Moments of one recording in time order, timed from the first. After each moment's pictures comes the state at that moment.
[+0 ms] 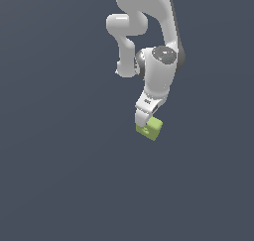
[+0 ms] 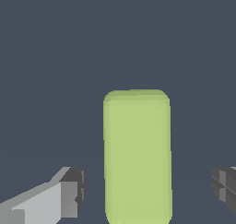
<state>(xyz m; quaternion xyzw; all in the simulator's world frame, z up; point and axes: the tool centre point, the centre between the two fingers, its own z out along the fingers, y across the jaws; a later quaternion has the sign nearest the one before) -0.051 0.104 0.146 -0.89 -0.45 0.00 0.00</state>
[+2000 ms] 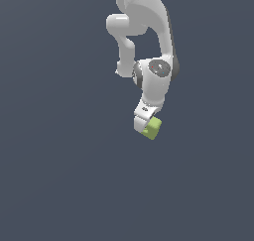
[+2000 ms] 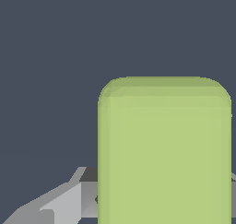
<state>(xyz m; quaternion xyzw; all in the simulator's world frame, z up) -0.054 0.099 0.104 -0.89 -0.46 0.00 0.00</state>
